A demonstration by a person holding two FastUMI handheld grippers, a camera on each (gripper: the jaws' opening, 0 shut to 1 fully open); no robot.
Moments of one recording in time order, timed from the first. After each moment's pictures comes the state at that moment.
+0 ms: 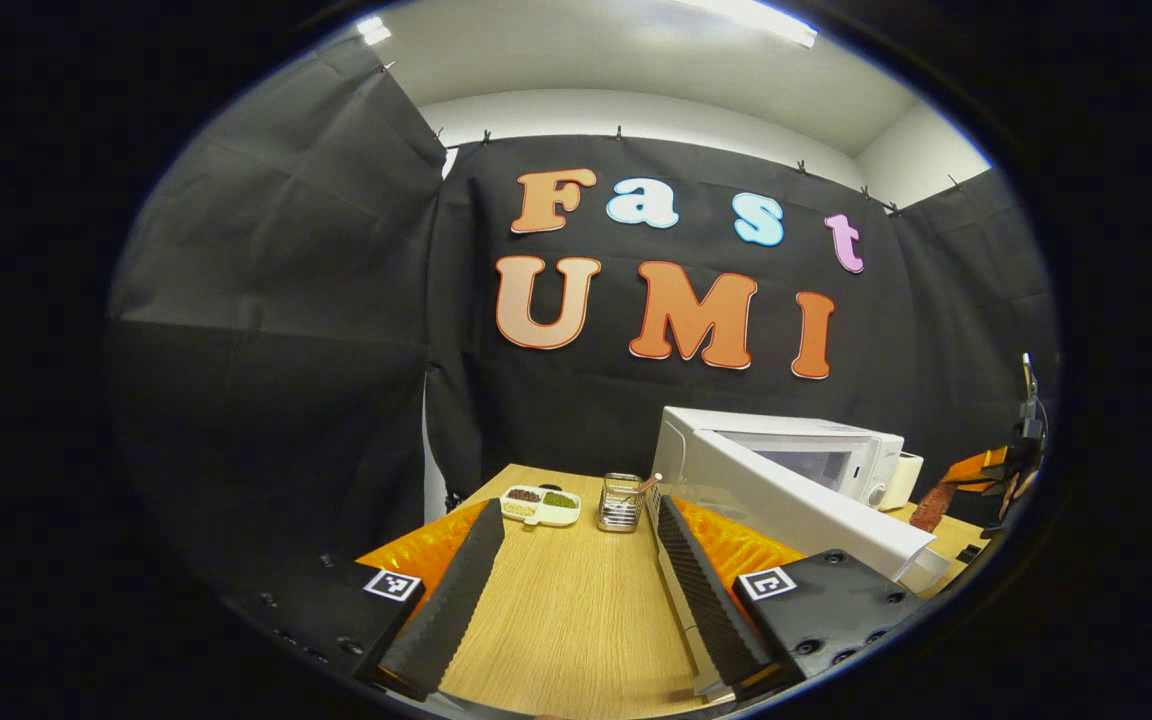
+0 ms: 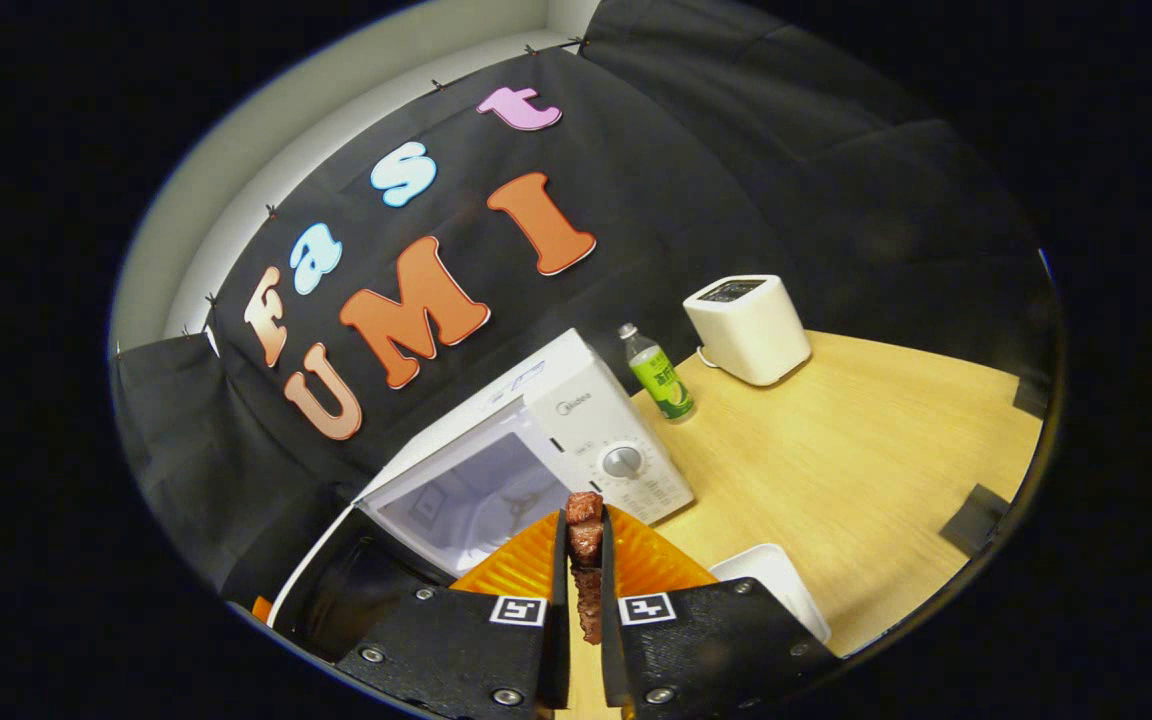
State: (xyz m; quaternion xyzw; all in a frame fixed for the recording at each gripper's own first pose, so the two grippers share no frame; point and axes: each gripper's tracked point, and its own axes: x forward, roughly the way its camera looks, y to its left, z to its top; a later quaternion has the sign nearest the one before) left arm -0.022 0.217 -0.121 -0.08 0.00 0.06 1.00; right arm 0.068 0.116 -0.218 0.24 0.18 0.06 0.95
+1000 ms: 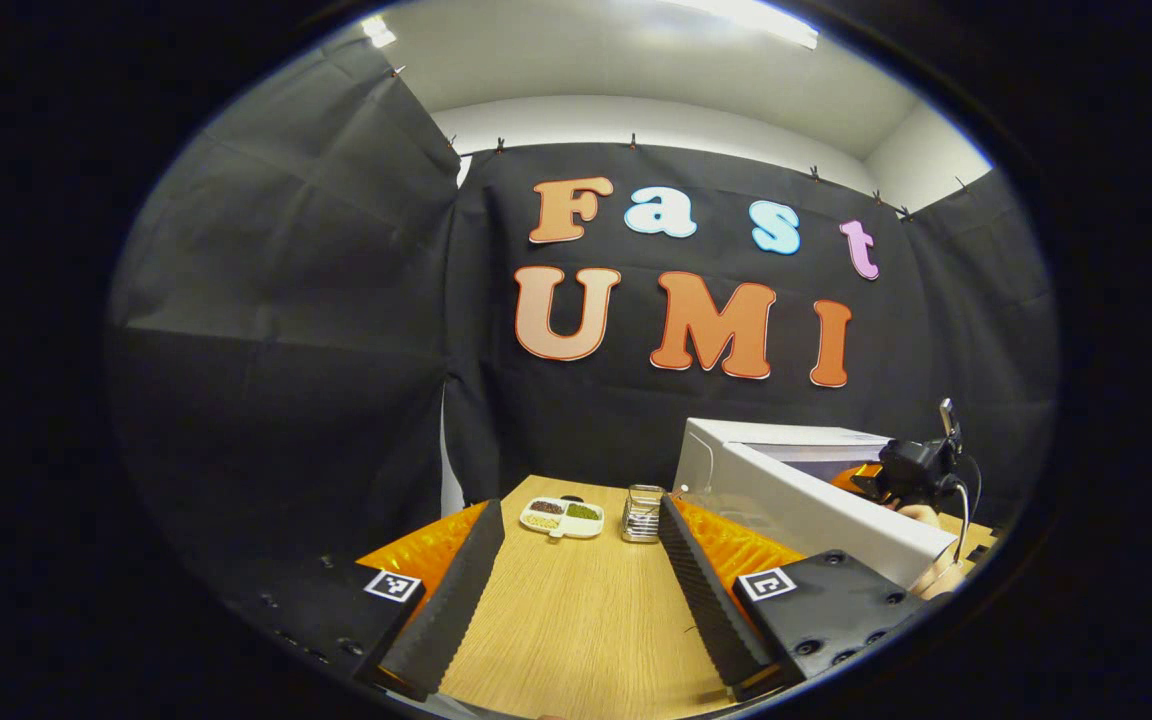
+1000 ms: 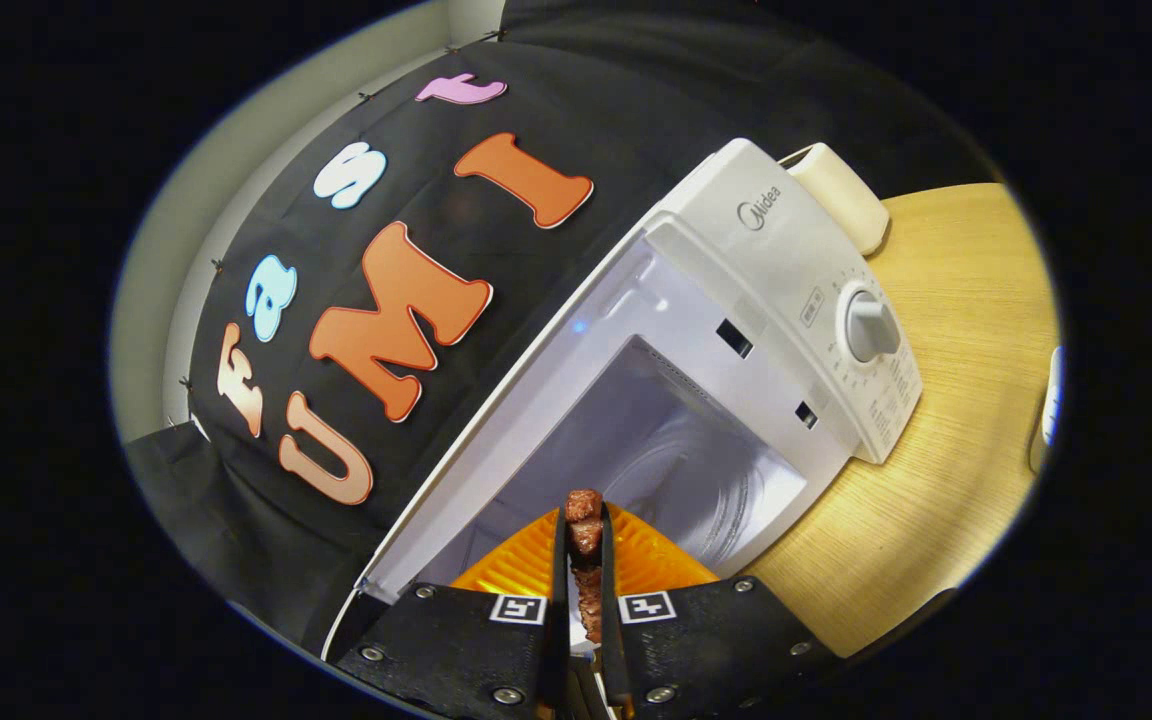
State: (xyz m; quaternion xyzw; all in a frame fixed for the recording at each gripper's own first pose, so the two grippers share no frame) left arm -0.013 0.252 -0.109 -0.08 -0.01 0.07 0.99; right arm 0.217 0.283 -0.294 0.37 0.15 0.03 0.92
